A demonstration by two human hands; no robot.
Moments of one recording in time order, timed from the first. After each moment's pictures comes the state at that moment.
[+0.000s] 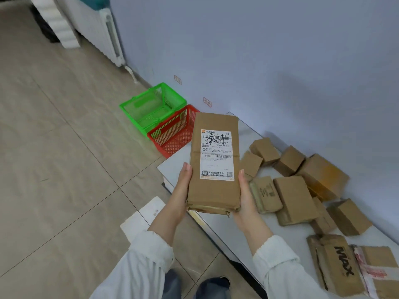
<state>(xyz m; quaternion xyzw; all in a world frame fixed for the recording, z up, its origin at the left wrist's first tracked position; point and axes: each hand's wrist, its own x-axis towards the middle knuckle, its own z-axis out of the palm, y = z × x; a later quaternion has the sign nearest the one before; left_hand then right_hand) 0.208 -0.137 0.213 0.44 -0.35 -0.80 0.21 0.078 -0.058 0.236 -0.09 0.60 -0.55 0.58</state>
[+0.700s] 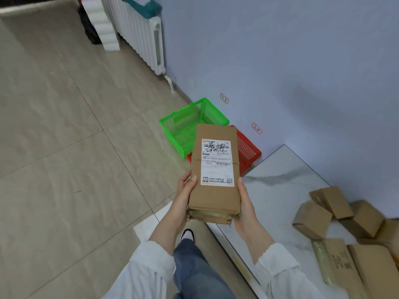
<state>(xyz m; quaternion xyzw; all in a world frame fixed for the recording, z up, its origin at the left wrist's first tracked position) 0.333 -0.390 0.178 0.48 -0.30 -0.77 0.29 0.193 -0.333 0.195 -0.07 0.55 -0.55 0.63</state>
